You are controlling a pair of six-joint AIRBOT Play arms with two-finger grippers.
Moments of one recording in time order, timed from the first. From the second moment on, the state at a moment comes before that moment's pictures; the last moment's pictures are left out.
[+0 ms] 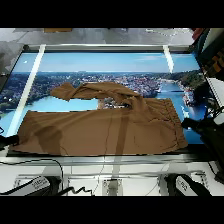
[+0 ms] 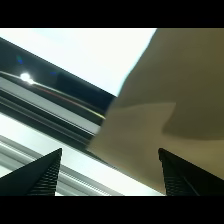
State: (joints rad) left arm 0.77 -1.27 0.85 1.79 -0.96 -1.28; right arm -0.46 -1.05 0.78 -1.44 1.00 1.47
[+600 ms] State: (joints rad) left arm 0.77 -1.24 1.04 1.80 -0.98 -1.37; right arm -0.61 -1.62 1.28 -1.10 1.30 1.23
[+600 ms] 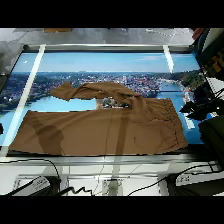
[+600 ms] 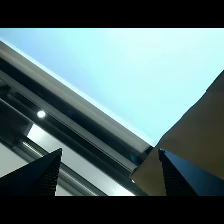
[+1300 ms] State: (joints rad) left arm 0.74 -1.24 1.04 1.61 -1.00 -1.37; right arm -0.67 -1.81 1.30 -0.90 1.37 1.04
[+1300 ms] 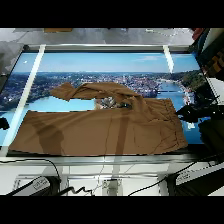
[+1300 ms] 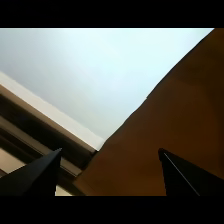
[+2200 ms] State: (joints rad) left arm 0.39 -1.42 1.07 1.14 -0.84 -1.56; right arm -0.56 -1.89 1.33 -0.85 1.41 0.82
